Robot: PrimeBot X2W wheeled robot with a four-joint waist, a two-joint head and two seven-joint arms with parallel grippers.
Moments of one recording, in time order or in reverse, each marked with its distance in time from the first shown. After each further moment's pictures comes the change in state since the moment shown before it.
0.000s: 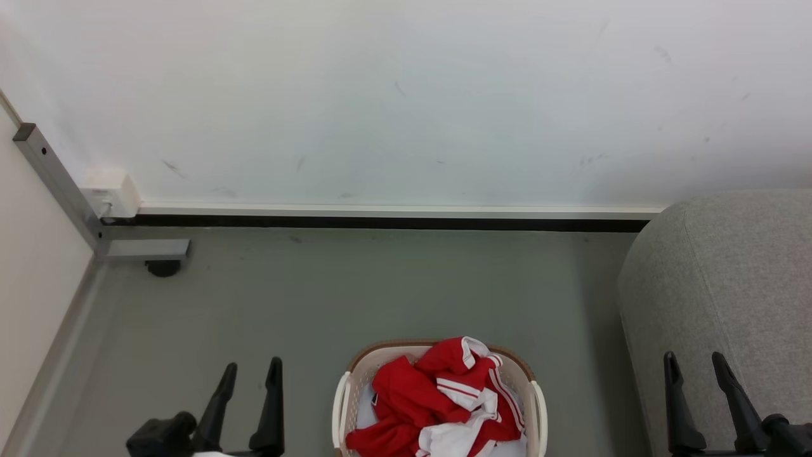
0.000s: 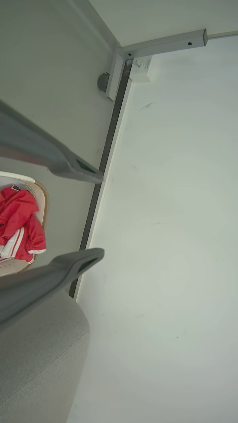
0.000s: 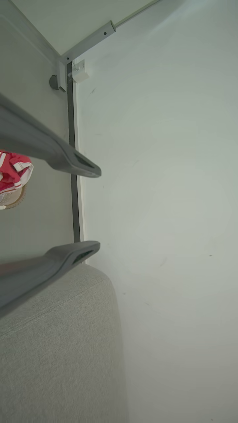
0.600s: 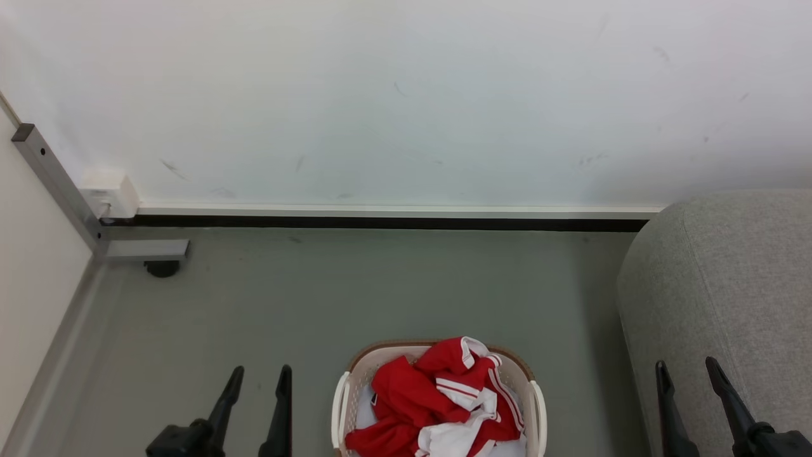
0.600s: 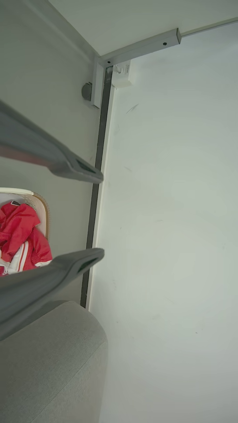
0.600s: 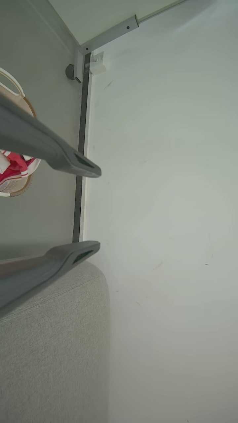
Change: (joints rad) left arm 0.014 0.002 -0.012 0.005 0.144 0.000 -0.036; right arm 0.012 -0.002 0.000 0.013 -0.119 0.000 -0.031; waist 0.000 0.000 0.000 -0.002
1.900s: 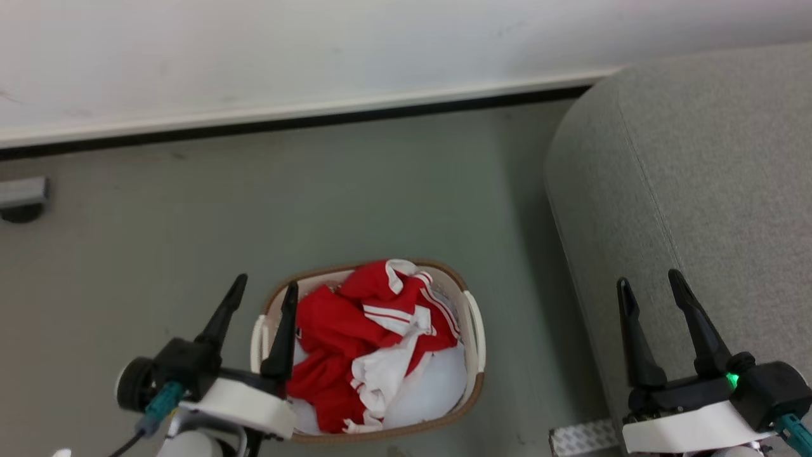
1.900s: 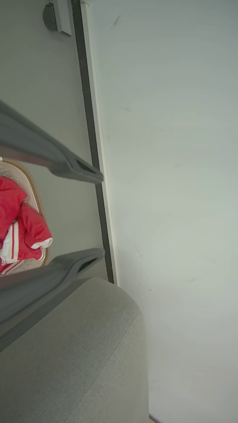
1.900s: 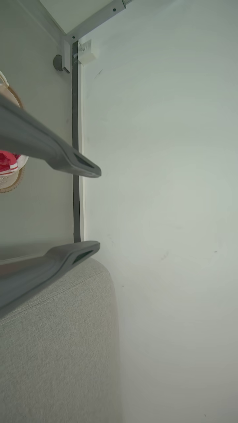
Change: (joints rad) left arm -0.190 0.041 -0.004 0.021 0.103 -0.038 -0.011; right arm -0.147 -0.003 0.121 -0.083 0.072 0.000 -0.015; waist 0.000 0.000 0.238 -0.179
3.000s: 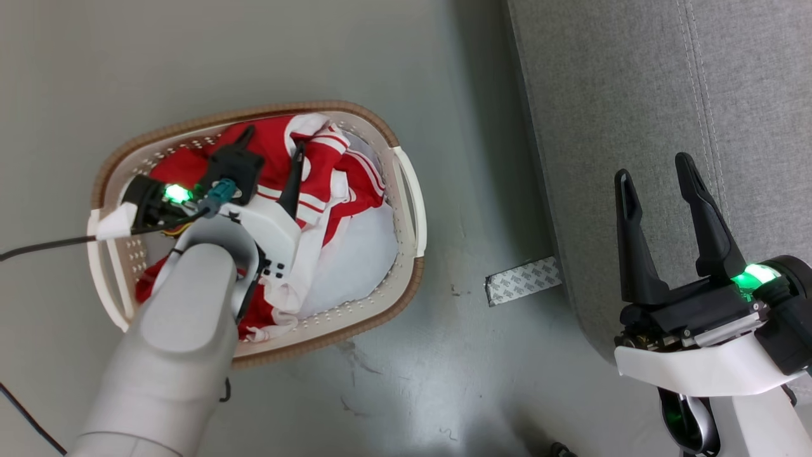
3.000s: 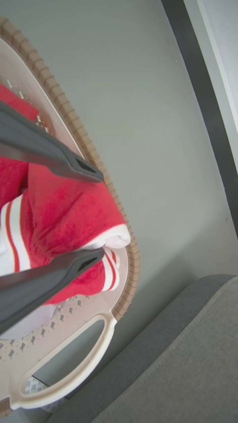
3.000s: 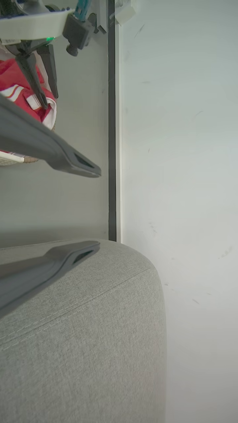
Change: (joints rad) left arm -0.703 0.075 -0.246 0.653 0.106 0.113 0.050; right arm -0.210 -0.001 0.070 -0.164 0.049 0.000 0.000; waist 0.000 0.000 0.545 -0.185
